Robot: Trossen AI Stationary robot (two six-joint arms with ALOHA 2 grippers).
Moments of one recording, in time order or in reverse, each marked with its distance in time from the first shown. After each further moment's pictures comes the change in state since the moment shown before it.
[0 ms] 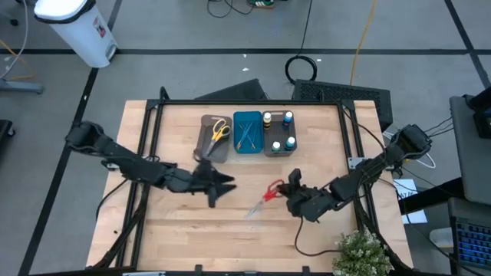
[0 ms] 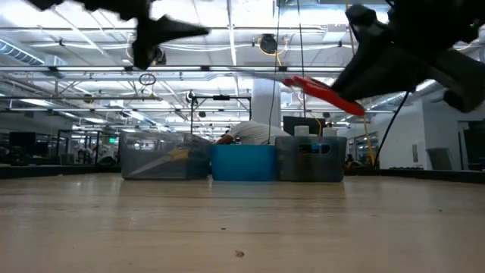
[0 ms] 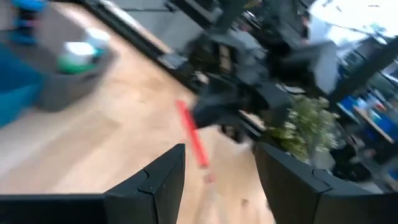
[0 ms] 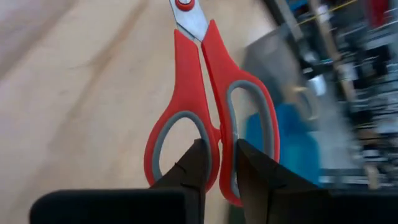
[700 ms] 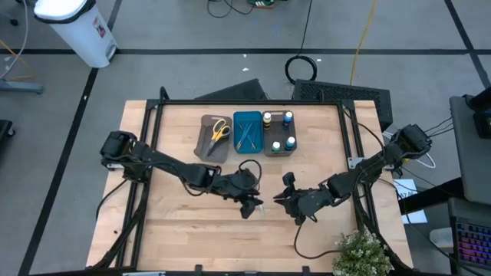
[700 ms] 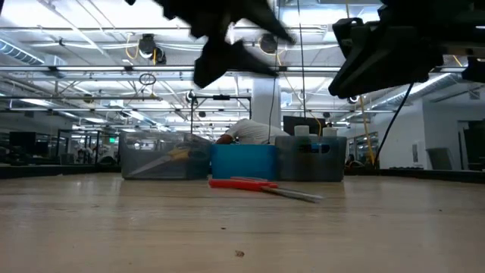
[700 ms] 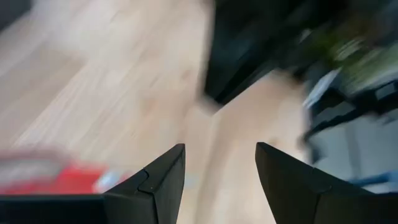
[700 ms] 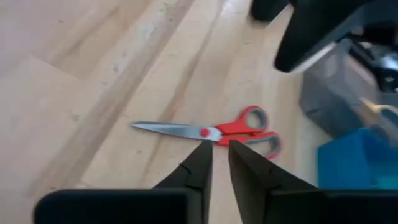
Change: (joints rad) left arm 0.115 0.441 0.538 -0.475 0.346 0.038; right arm -0.052 -0.001 0.002 0.113 -0.295 0.127
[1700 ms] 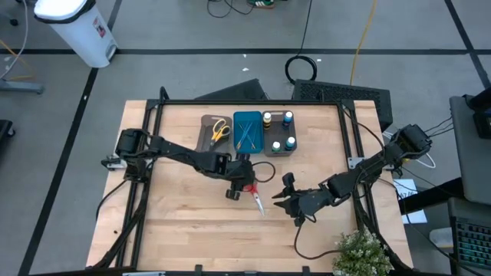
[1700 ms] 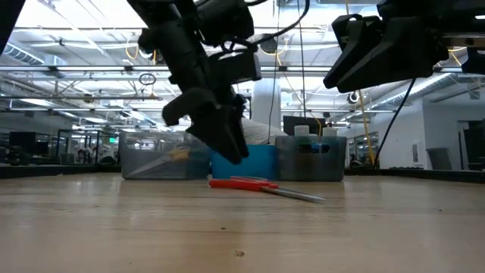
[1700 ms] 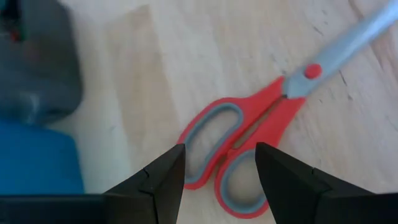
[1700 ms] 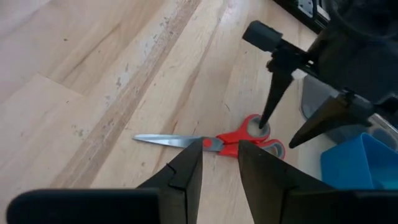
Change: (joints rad) left arm 0.181 0.117 -0.002 -0.294 -0.010 0.997; right arm -0.001 0.000 0.001 0.034 -0.018 0.020
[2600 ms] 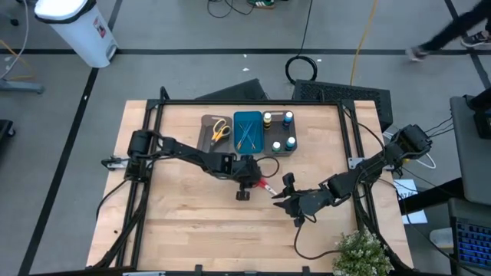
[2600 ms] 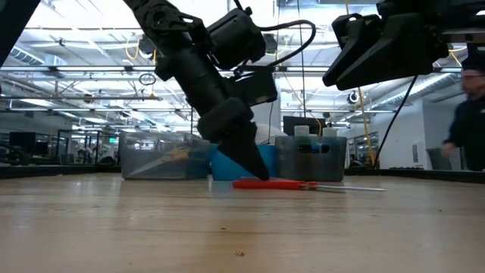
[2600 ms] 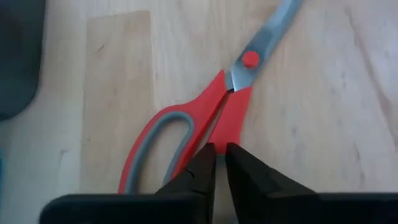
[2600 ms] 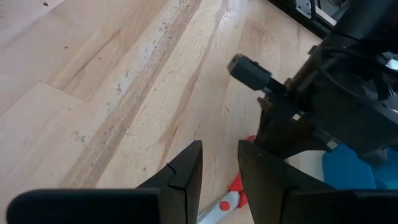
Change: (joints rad) left arm 0.026 0.158 0.001 0.094 0.154 -0.228; right arm 0.002 0.000 0.000 0.011 -0.001 0.020
